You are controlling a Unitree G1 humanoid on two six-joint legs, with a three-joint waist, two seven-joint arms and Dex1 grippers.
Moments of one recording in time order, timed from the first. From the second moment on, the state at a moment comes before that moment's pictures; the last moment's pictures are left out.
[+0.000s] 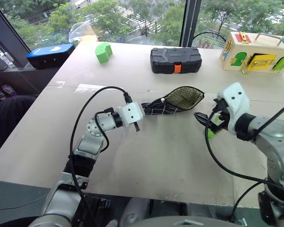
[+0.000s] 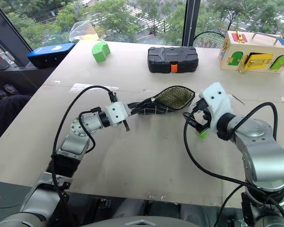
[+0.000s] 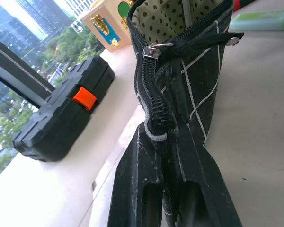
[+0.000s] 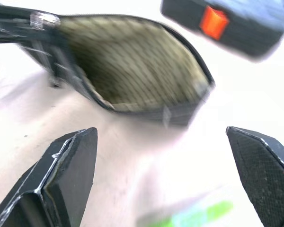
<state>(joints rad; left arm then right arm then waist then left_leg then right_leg) -0.47 0.51 -0.17 0.23 0.04 -0.36 -0.76 -0.43 -0.39 -0.11 -0.86 0.08 1.57 0.53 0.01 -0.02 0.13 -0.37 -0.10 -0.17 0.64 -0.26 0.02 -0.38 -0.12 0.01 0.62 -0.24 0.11</state>
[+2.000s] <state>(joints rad) -0.45 0.50 -0.26 0.24 0.10 -0.59 -0.75 -0.85 -0.89 0.16 -0.45 0.87 1.56 0.46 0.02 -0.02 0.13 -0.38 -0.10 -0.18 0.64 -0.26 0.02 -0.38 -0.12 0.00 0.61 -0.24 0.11</state>
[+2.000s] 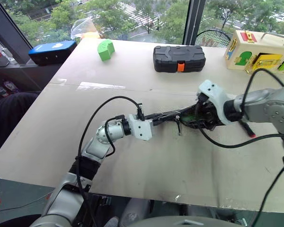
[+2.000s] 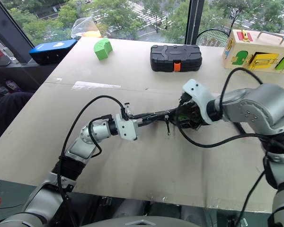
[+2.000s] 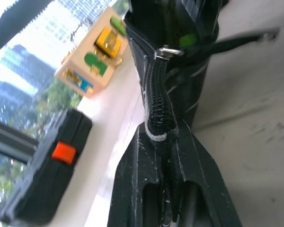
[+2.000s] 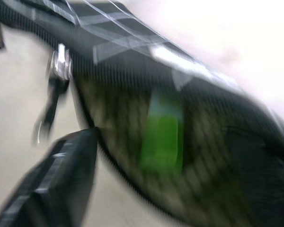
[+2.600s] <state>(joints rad) -0.47 0.48 -0.21 0.25 0.09 -0.49 -0.71 -0.56 -0.73 -0.08 -0.35 0.55 1.60 0.07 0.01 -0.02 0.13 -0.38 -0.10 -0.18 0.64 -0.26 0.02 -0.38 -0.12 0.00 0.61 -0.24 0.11</state>
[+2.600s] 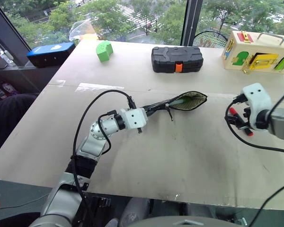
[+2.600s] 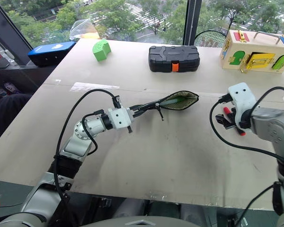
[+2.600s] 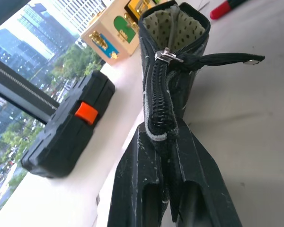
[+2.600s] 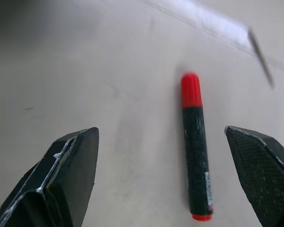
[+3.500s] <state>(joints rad) -0.37 0.36 -0.25 0.10 0.15 -0.36 -0.61 -0.46 -0.90 -0.09 -0.17 0.52 1.48 0.50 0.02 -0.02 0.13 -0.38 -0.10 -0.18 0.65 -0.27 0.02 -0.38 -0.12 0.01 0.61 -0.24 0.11</state>
